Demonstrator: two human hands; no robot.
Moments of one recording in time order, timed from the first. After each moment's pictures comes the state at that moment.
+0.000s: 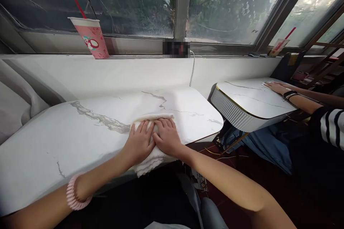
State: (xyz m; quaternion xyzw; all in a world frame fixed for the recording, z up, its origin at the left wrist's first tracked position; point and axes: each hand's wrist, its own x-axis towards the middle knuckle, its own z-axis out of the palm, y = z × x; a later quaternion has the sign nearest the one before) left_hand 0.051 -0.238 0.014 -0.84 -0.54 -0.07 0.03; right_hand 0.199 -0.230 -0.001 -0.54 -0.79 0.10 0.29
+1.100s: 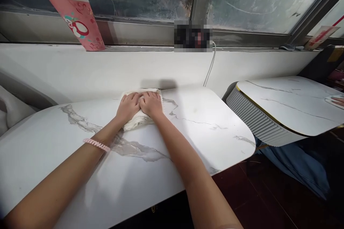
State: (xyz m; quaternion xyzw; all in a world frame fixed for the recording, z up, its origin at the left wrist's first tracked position) left_hand -0.022 -0.021 0.009 -0.77 -0.61 -0.19 -0.02; right_hand 0.100 -0.006 0.000 -0.56 -0.76 0.13 0.32
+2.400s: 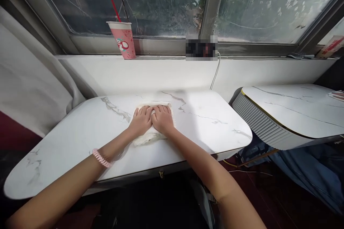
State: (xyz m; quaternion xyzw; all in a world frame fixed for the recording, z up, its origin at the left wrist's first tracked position) left_hand -0.022 -0.148 0.004 -0.78 -0.61 -0.14 0.04; right_hand 0.105 -0.135 0.003 -0.53 -0.79 0.09 0.29
